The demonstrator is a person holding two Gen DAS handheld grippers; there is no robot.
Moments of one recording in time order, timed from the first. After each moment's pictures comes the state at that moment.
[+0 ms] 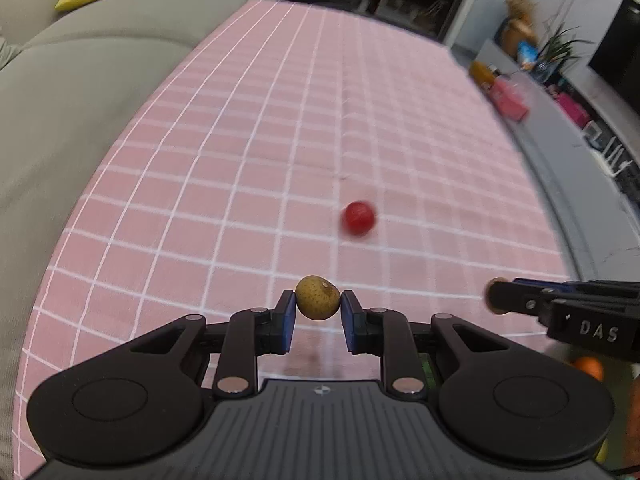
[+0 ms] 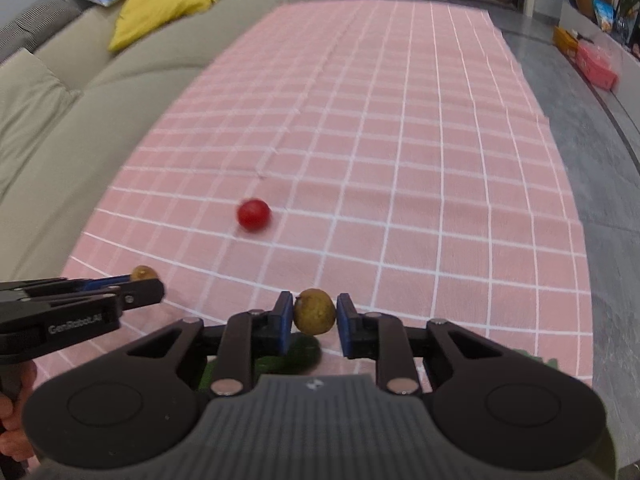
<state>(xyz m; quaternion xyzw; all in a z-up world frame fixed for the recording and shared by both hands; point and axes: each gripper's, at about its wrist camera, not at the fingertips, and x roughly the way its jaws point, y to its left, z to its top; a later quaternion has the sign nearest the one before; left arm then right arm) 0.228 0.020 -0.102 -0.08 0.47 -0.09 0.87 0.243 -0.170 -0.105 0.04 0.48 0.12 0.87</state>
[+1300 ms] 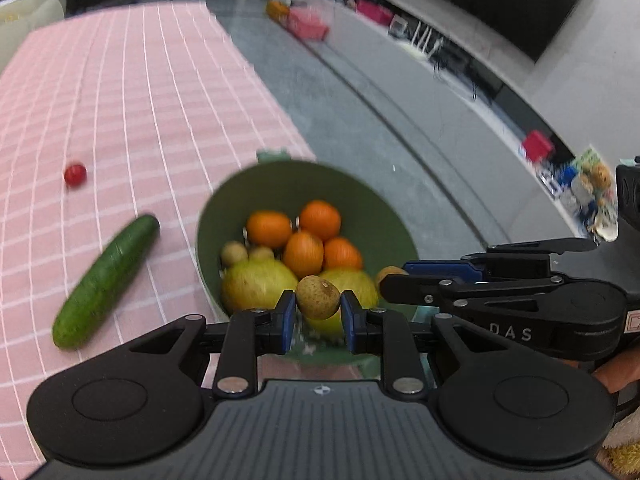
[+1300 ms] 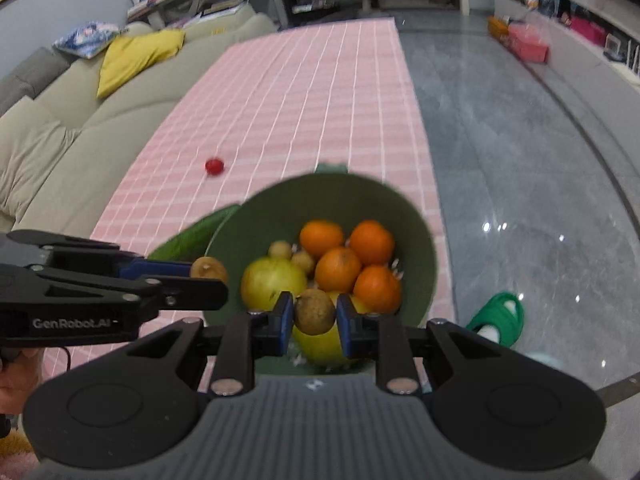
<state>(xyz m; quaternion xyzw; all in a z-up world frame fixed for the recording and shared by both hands) 0.102 -0.125 -0.065 0.02 0.49 -0.35 0.80 0.035 -0.282 -0.059 0.10 0.46 0.06 0.88</state>
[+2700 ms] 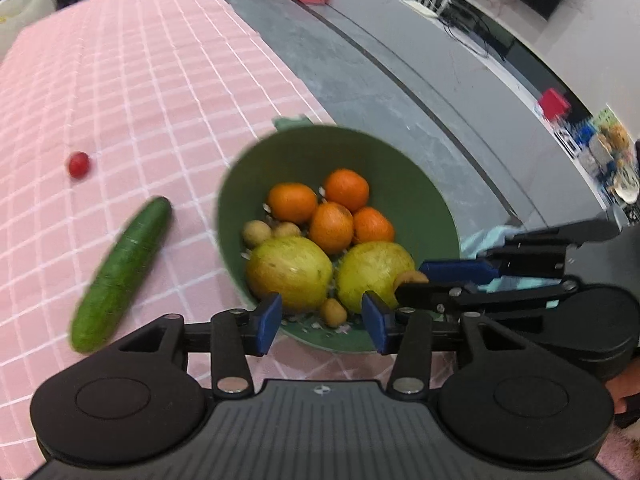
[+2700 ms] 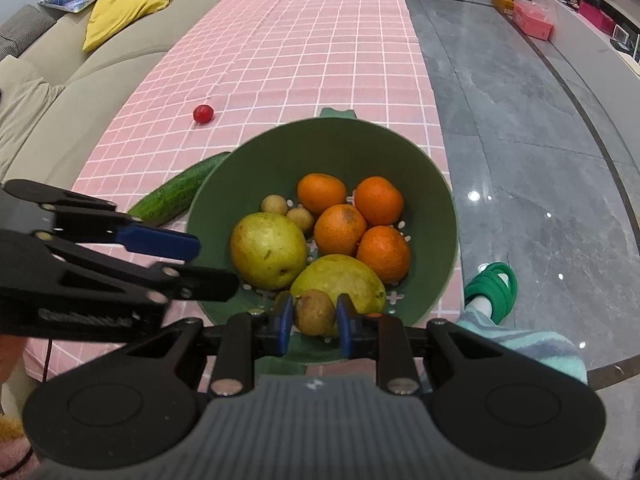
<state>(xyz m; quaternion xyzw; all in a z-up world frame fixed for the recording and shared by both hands) 0.109 -0.121 -0.065 0.07 0.51 -0.33 0.79 0.052 -0.263 -0.081 0.07 0.51 0.05 0.85</state>
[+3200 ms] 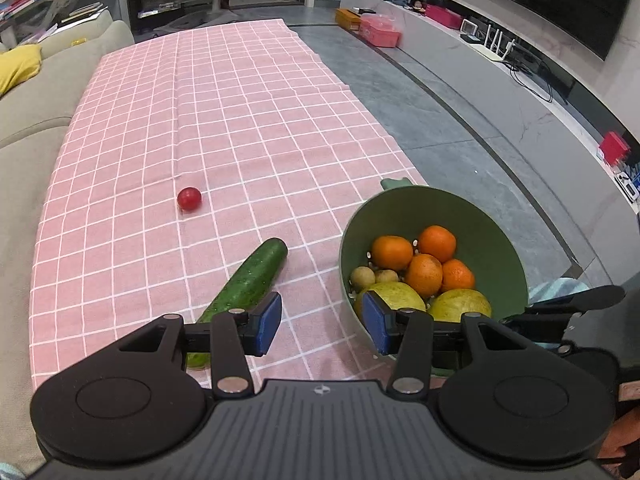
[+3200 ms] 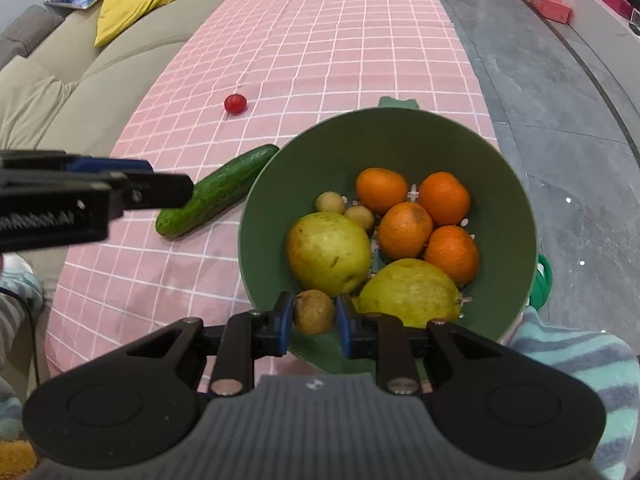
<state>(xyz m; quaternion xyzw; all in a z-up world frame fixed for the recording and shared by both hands) 0.122 -0.079 -0.033 0.08 0.47 -0.24 0.85 0.073 -0.228 -0.088 0.09 0.53 0.08 0.84</state>
